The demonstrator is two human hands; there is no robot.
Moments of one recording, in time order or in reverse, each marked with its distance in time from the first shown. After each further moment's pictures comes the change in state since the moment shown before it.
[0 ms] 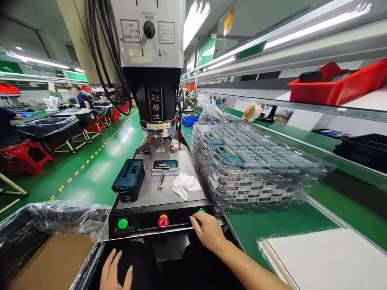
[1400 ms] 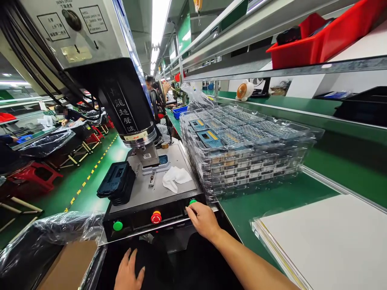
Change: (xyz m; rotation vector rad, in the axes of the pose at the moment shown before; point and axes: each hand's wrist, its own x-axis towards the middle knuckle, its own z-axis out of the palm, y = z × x) left_hand 0.004 -0.012 0.024 0.431 -0.591 0.034; right_hand -0.009 0.023 0.005 0.177 0.116 0.042
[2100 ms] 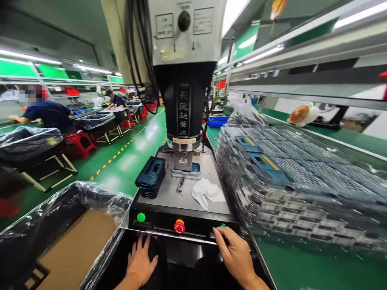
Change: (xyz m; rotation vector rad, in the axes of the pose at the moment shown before) left_hand 0.030 0.026 -0.006 -0.020 -0.127 -0.326; right_hand 0.011 -0.010 -0.006 0.042 0.061 -0.135
